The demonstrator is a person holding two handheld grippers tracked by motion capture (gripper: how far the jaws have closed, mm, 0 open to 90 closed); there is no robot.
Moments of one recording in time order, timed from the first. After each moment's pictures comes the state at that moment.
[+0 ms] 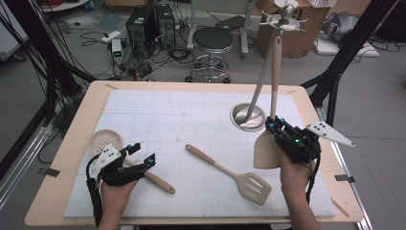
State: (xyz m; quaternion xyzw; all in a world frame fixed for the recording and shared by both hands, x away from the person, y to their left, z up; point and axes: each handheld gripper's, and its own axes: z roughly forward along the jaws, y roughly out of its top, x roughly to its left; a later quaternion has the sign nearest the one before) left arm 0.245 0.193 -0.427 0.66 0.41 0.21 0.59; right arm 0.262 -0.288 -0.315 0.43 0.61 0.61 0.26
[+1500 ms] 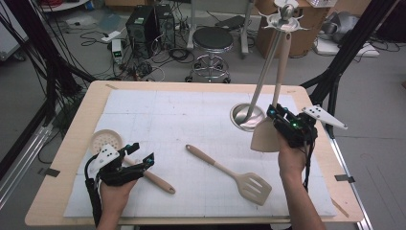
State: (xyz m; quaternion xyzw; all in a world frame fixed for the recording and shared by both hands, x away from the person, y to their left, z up) left arm 0.244 0.195 -0.426 0.66 0.41 0.21 0.59; right arm 0.302 -0.293 -0.315 0.48 0.59 0.58 0.29
